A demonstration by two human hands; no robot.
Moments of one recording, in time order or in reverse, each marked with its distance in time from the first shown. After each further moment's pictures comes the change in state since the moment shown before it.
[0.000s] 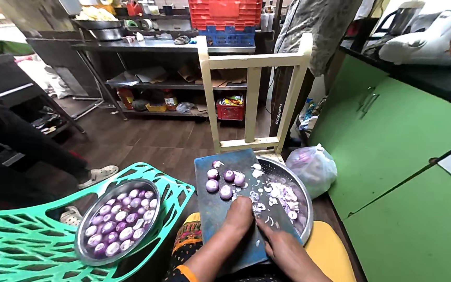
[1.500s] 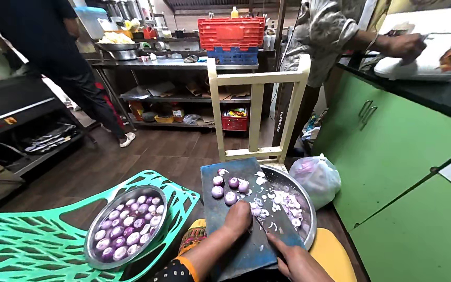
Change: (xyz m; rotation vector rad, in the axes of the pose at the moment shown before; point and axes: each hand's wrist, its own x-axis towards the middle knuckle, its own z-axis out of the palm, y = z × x) left_hand 0.011 -0.033 0.000 -0.033 0.065 0.112; right_hand -0.029 0.012 -0.008 0.045 -0.065 -0.068
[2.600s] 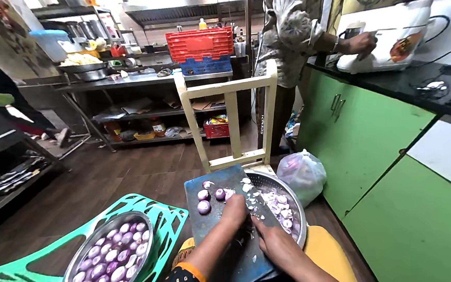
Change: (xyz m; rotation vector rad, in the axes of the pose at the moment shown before) left_hand 0.047 0.049 -0.033 0.129 -0.091 -0.089; right_hand 0.051 -0.015 -0.033 0.011 0.123 0.134
